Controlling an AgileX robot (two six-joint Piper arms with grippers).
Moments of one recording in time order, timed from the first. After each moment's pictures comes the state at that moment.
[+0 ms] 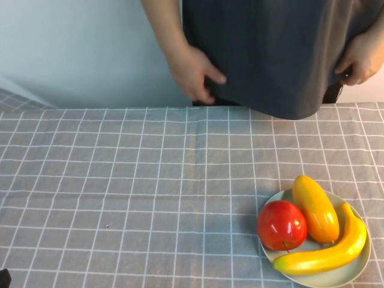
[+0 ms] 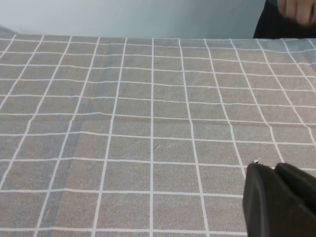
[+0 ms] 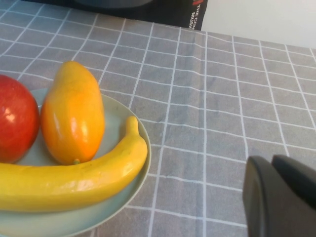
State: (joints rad) right arm 0.00 -0.01 0.02 0.13 0.39 -0.24; left arm -0.12 -0.01 0.02 -0.07 0.38 0.01
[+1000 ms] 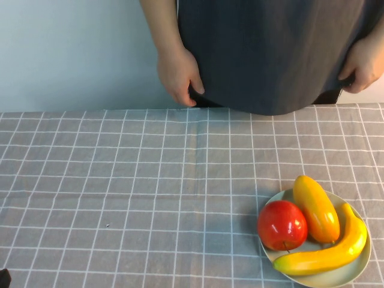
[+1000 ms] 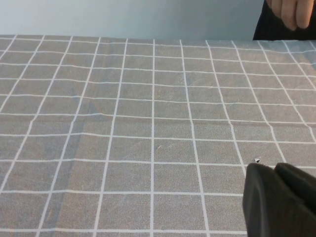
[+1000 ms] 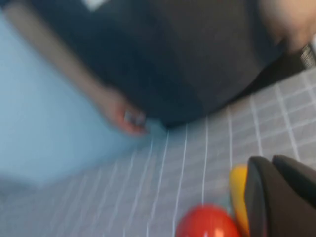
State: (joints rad) right arm 0.00 0.03 -0.07 0.90 0.32 -0.24; left arm -0.12 -0.01 0.02 -0.07 0.38 0.01
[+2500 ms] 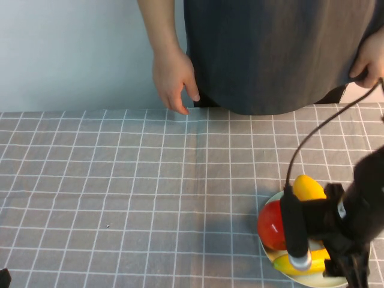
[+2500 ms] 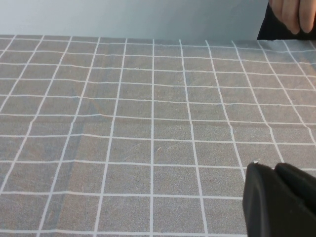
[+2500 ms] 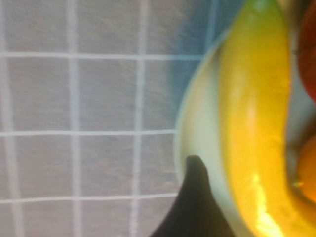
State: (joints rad) right arm 0.60 1.53 -0.87 -0.02 0.84 -0.95; left arm -0.12 -0.01 0.02 -0.07 0.38 0.01
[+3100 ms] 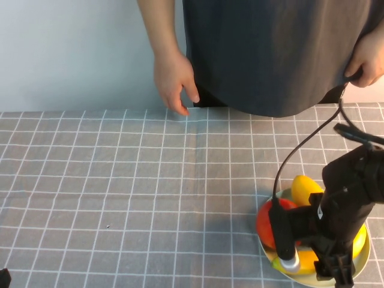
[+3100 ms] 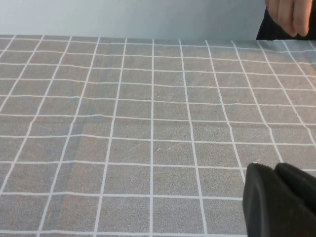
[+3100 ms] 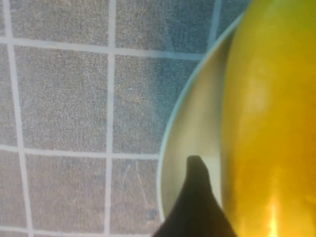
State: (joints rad) right arm 0.56 1.76 -0.91 -0.02 0.75 -1.06; left arm -0.12 -0.01 0.02 -0.07 0.38 0.00
